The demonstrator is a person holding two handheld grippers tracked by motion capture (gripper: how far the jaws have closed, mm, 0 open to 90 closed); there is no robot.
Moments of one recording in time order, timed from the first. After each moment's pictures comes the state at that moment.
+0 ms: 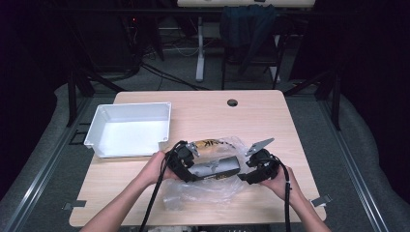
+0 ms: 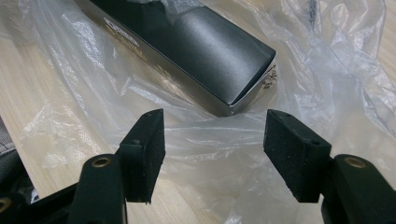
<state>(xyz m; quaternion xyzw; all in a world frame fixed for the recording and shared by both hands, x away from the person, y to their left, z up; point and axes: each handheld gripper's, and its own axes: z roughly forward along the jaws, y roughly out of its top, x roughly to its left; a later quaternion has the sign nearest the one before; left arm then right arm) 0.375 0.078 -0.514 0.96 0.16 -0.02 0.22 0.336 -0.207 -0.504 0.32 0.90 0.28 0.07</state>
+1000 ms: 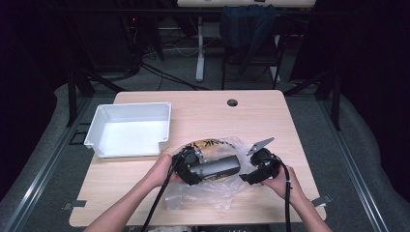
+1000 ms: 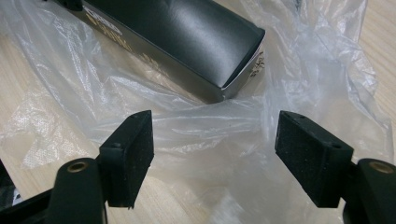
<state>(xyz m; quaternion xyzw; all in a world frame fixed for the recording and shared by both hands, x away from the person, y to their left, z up) 0.372 0.060 -0.532 0.97 0.15 0.01 0.17 0.340 -0.211 -0.508 0.34 0.90 0.25 0.07</state>
